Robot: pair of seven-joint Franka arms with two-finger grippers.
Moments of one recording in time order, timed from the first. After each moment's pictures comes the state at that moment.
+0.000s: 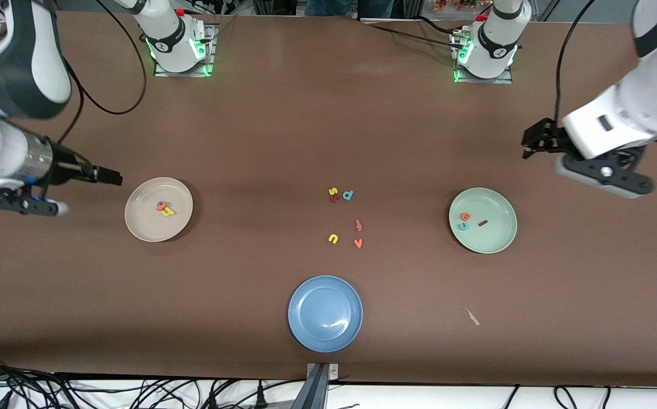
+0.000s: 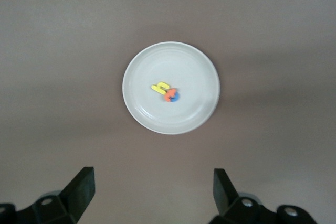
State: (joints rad) left arm -0.01 0.19 -0.17 -1.37 0.01 1.52 0.12; right arm 0.18 0.17 -0.15 -1.66 0.05 1.67 0.14
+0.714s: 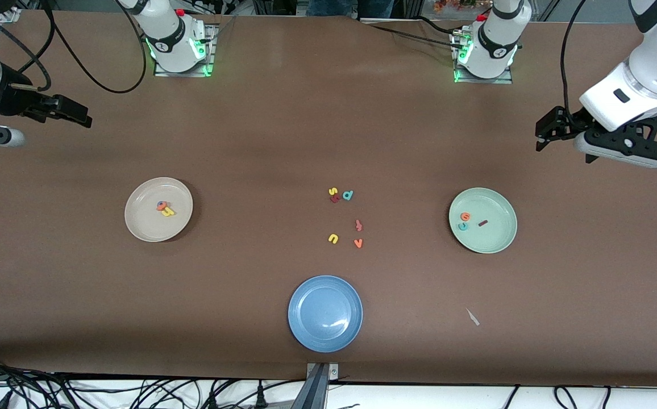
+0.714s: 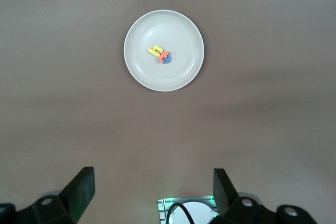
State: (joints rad) left arm -0.05 -0.03 -0.07 -1.72 -0.01 1.73 0.12; right arm 0.17 -0.02 -0.15 -1.68 0.05 1.48 0.14
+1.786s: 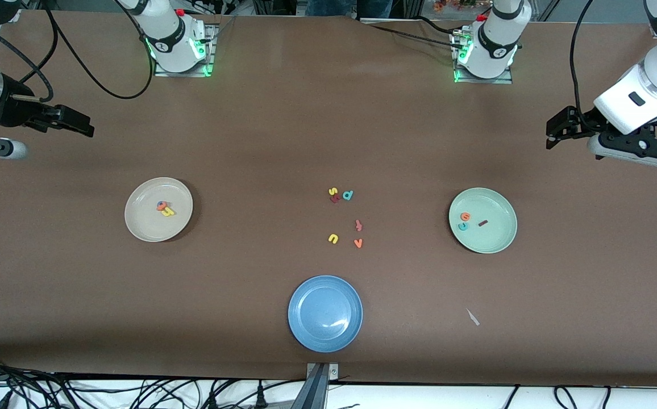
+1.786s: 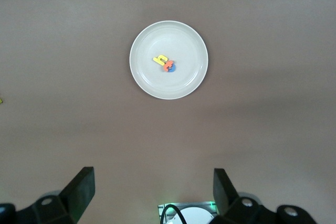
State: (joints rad) left arm -0.02 -0.03 -0.07 -1.71 -0.01 1.68 0.12; right arm 0.22 0.05 -0.18 -1.58 0.04 1.46 0.14
